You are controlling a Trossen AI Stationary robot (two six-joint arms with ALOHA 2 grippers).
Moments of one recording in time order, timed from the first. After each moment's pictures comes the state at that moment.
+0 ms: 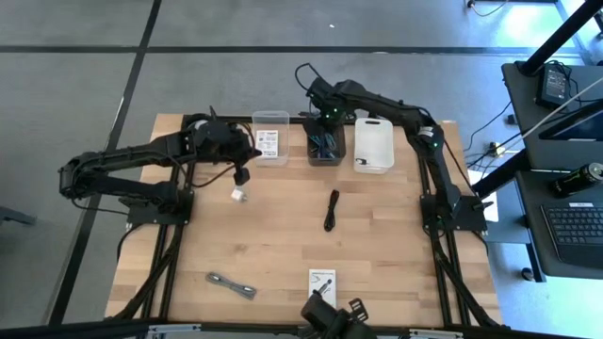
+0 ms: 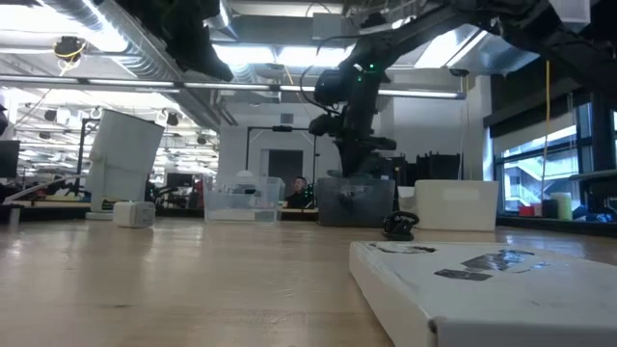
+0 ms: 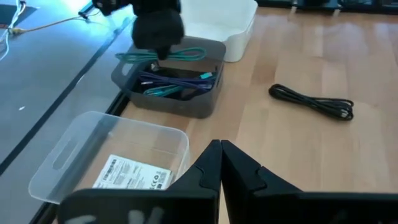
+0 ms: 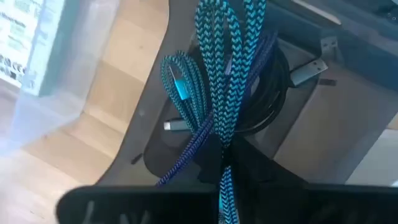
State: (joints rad) left arm 0.32 0.98 0.87 -0.47 -0.07 0.07; right arm -0.60 2.19 1.99 -1.11 -0.02 0.50
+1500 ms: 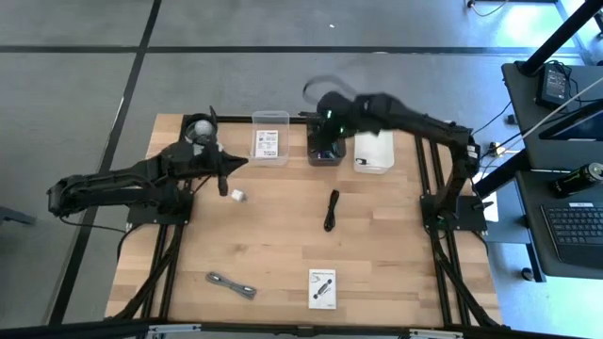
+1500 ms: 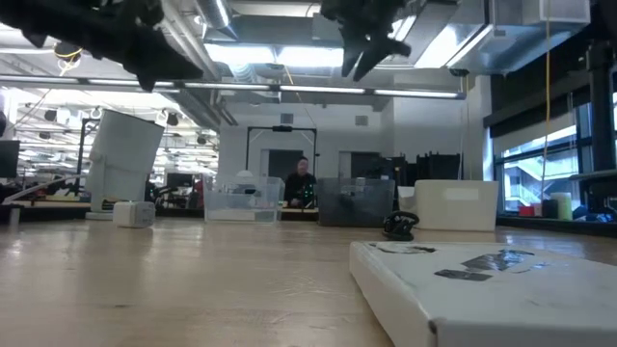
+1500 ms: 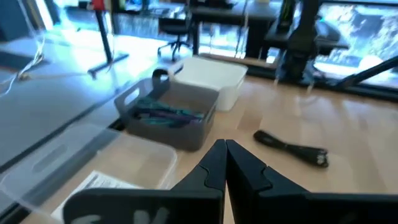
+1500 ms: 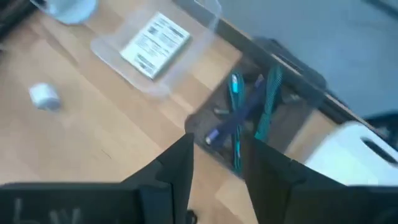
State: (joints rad) left arm 0.31 0.54 0.42 -0.10 -0.04 -0.07; right arm -0.29 1.81 1.97 -1.19 0.26 0.52
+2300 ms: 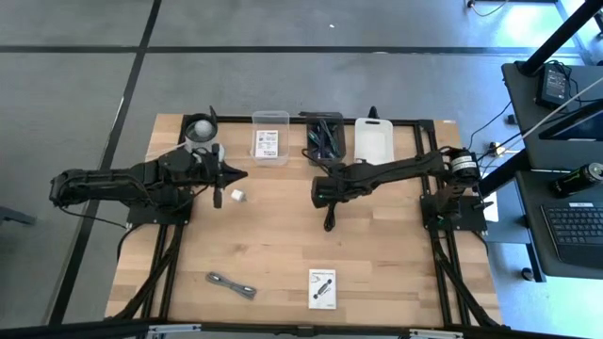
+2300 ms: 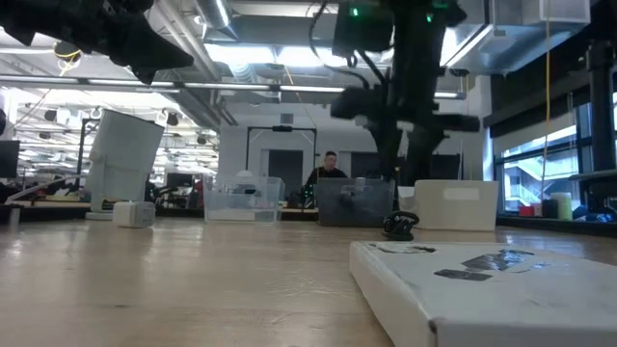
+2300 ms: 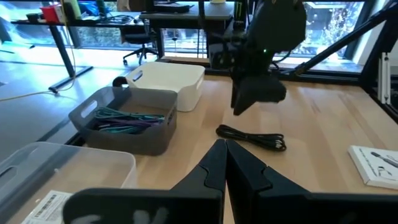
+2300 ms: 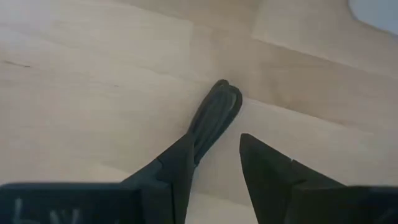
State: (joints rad) left arm 0.15 0.49 0.40 -0.12 -0.05 -0.03; right arm 0.01 1.83 1.33 -0.92 0.24 1.31
